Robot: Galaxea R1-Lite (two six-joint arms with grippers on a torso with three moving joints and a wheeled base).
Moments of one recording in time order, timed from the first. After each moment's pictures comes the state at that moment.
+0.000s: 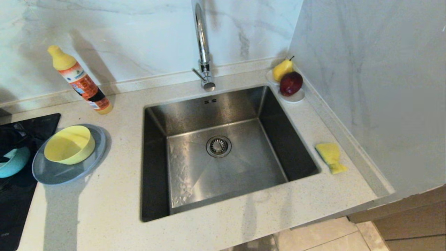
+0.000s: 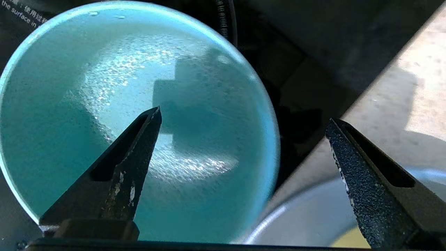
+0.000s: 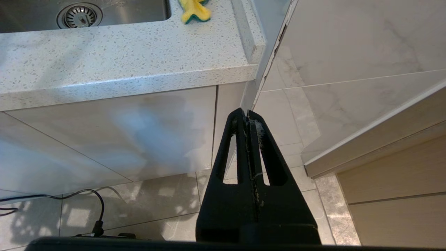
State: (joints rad) left arm 0.66 2.15 -1.85 0.43 -0.10 -0.33; right arm 0.00 0.00 0.00 0.01 0.02 -0.04
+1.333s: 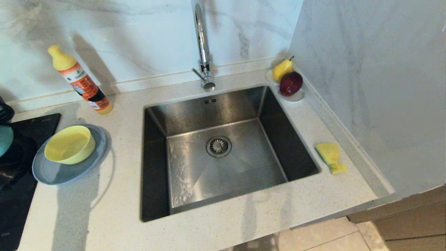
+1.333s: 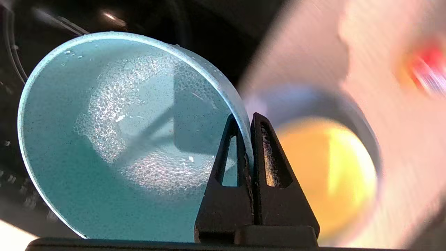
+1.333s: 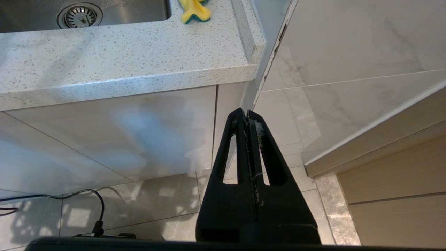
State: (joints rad) left arm 0.60 1.88 -1.88 0.64 -0.11 -0.28; right arm 0.00 0.00 0.00 0.01 0.02 -0.04
